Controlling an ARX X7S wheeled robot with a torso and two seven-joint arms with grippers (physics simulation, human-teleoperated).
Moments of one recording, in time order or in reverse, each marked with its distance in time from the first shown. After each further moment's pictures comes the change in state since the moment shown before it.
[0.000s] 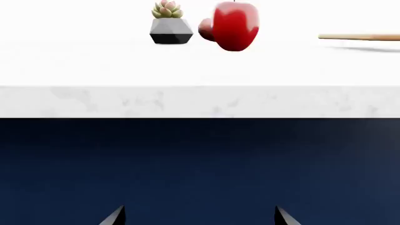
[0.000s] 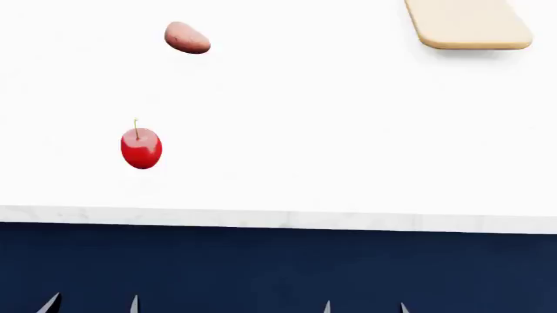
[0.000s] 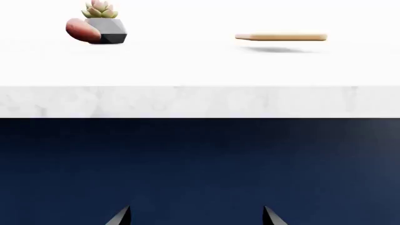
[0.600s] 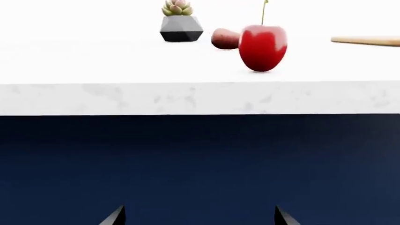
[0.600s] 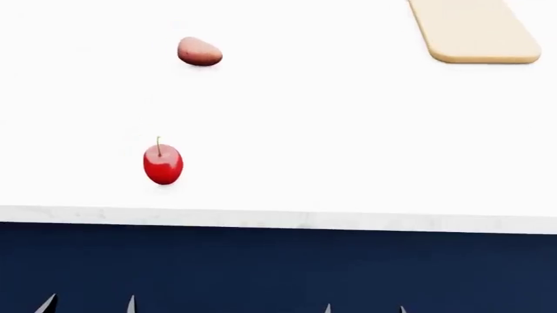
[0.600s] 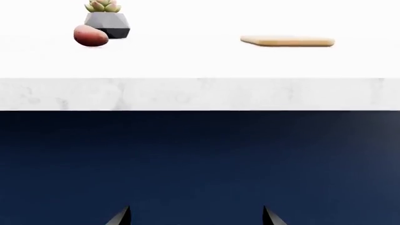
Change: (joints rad) left arm -0.004 -0.059 0.066 -0.006 -0.046 -0.005 -0.087; right arm 0.001 0.058 -0.068 0.006 0.059 0.009 0.071
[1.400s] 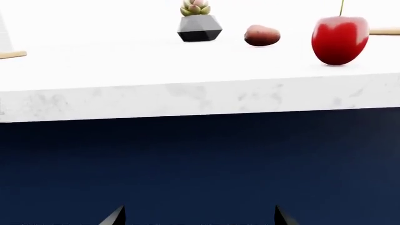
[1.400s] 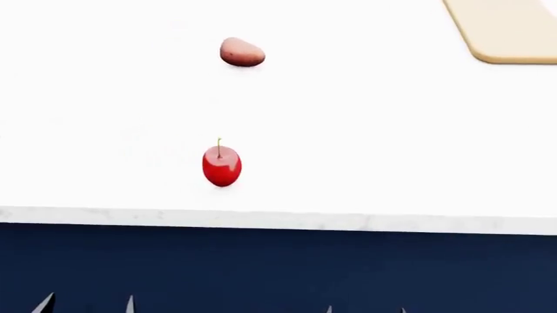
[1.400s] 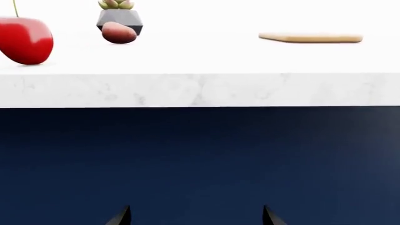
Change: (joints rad) left arm -0.011 -0.051 0.061 -0.011 -0.012 0.002 -0.072; right arm 0.007 0.045 -0.053 0.014 0.050 -0.006 0.059
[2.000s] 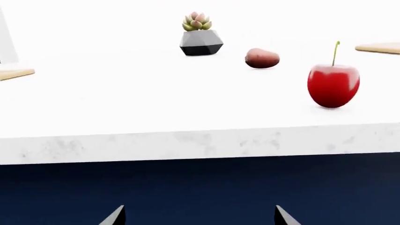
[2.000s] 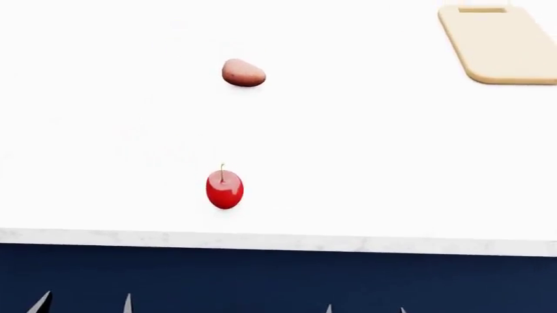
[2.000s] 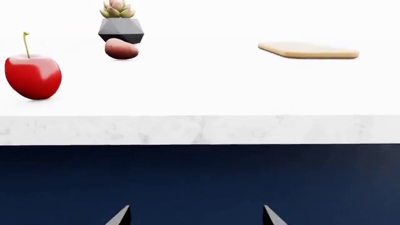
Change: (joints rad) left arm 0.002 -0.026 0.026 0.006 -0.017 0.017 -0.030; right arm 0.010 0.023 -0.032 0.013 0.023 -0.005 0.028
